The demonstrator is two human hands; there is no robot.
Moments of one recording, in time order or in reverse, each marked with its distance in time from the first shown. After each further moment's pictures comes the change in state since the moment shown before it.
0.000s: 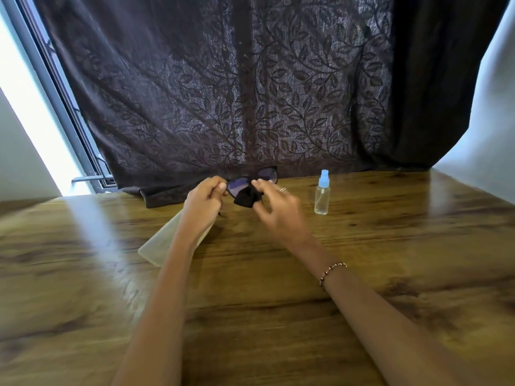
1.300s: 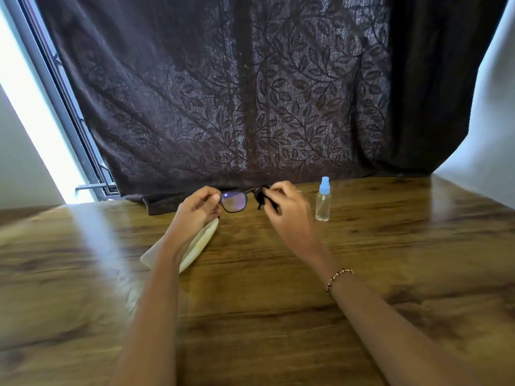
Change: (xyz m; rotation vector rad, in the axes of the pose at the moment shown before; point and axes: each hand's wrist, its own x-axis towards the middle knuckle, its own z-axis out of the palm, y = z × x) left_hand -0.007 -0.004 -0.020 -0.251 -0.124 -0.077; right_hand 0.003 0.012 -0.003 -0.024 0.096 0.040
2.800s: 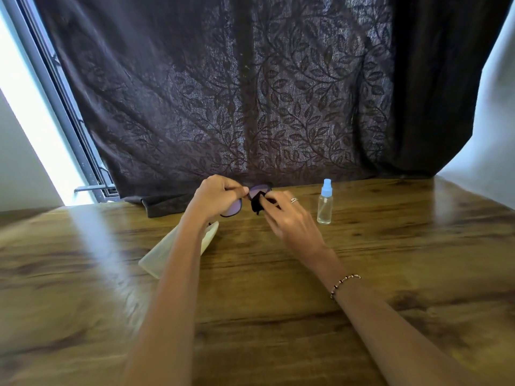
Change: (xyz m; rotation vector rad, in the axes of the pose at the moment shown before) left_hand 0.042 0.038 0.024 0.491 -0.059 -0.021; right_hand -0.005 0.002 -0.010 -0.207 -0.154 -0.298
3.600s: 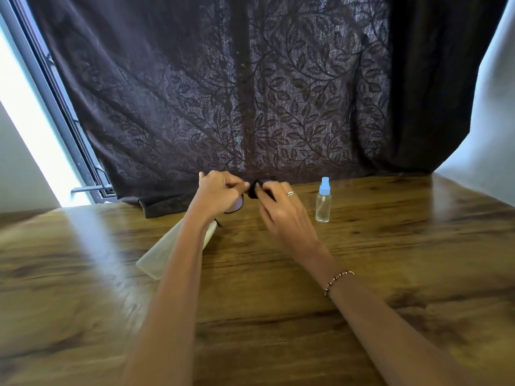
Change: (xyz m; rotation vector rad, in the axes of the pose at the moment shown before) left_hand 0.001 0.007 0.005 0.034 0.085 0.103; right_hand 0.012 -0.008 0.000 -0.014 0.048 0.081
